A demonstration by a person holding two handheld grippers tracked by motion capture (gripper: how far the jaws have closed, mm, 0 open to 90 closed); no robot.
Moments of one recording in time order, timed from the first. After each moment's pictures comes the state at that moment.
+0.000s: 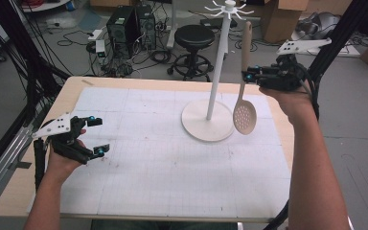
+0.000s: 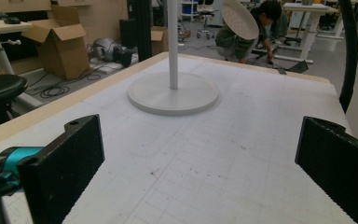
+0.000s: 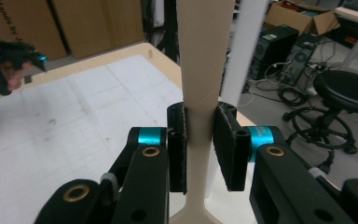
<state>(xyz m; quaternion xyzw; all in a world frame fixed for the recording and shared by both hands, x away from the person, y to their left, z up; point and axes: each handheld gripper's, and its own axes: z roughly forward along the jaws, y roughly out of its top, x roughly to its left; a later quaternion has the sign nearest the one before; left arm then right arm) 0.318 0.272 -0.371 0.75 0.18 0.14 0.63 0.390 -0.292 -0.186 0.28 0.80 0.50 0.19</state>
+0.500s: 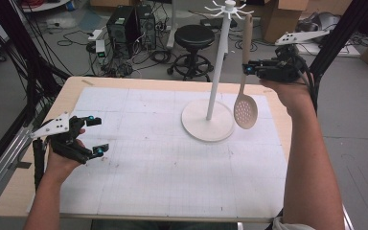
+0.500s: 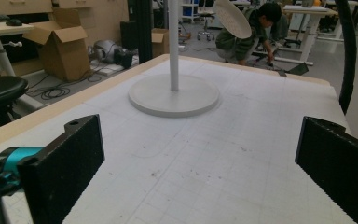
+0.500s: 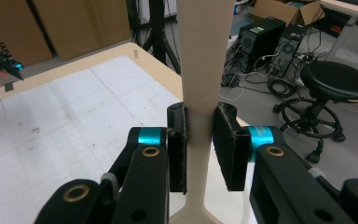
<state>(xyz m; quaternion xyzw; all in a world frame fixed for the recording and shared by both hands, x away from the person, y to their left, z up) 0.318 0.273 -0.371 0.74 0.18 0.14 0.63 0.407 -0.292 -0.181 0.31 0.80 0.48 0.19</state>
